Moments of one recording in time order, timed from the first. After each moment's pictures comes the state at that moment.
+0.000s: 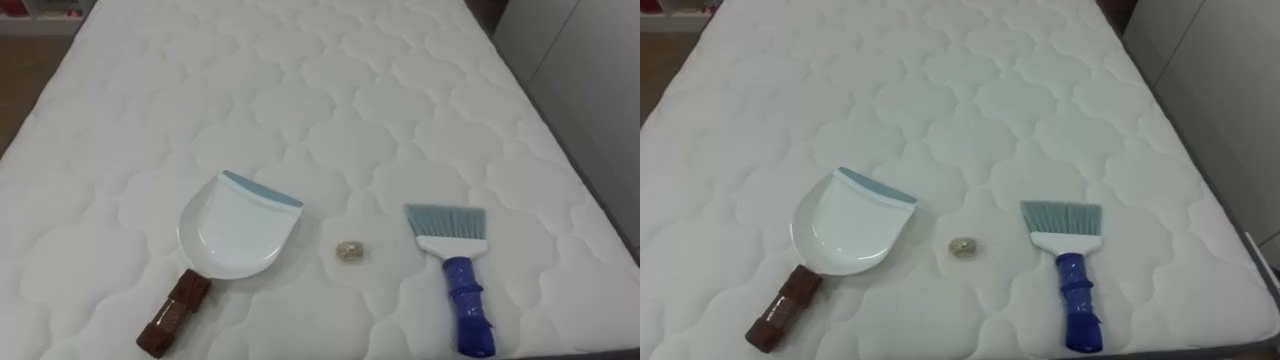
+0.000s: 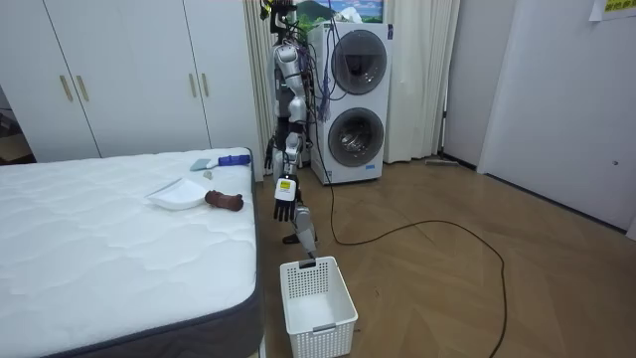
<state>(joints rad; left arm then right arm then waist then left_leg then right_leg) 0.23 0.19 0.08 1.11 0.46 0.04 0.10 0.10 -0.25 0.07 1.22 -0.11 -0.03 0.00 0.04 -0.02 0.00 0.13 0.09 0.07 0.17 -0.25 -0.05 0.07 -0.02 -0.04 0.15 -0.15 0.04</state>
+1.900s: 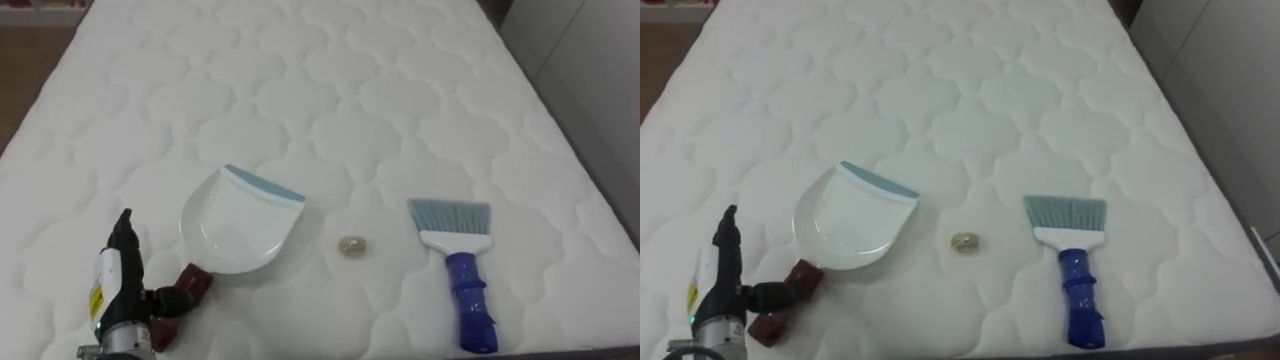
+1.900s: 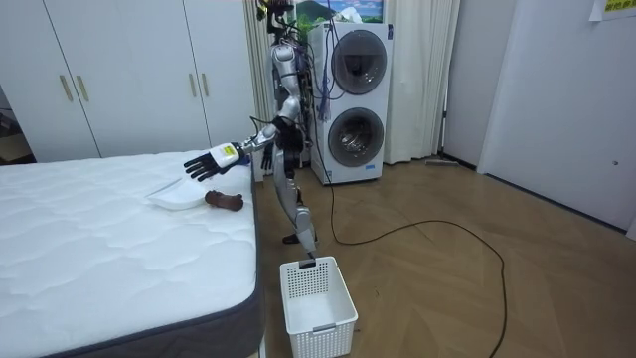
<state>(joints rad) 0.12 0.21 0.01 0.59 0.43 -0.23 0.50 0.10 -0.27 0.10 1.22 -0.03 -0.11 0.05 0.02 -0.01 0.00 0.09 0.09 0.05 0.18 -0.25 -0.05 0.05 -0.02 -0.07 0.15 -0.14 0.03</state>
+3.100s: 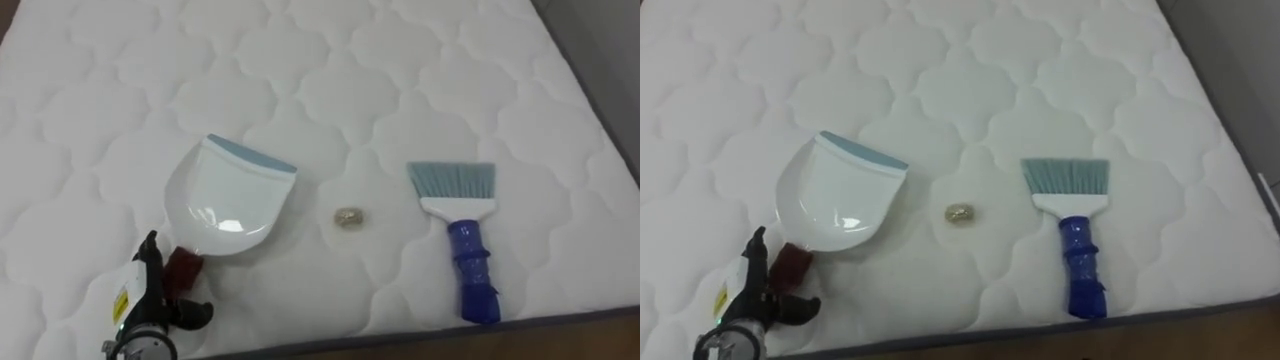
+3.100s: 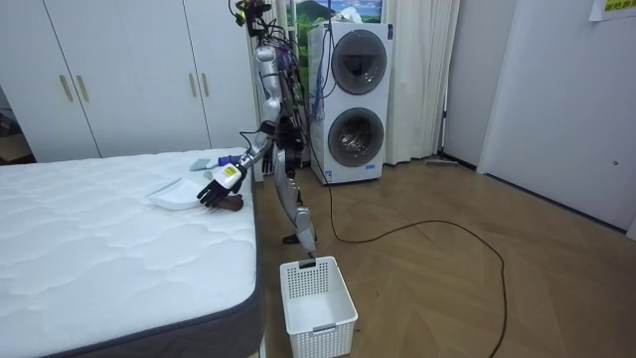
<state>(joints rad) -0.07 0.23 -0.08 1.00 0.36 -0.23 0.52 -0.02 -0.29 0.18 1.28 0.04 -0.11 0.05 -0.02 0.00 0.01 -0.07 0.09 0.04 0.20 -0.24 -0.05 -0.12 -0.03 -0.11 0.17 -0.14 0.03</state>
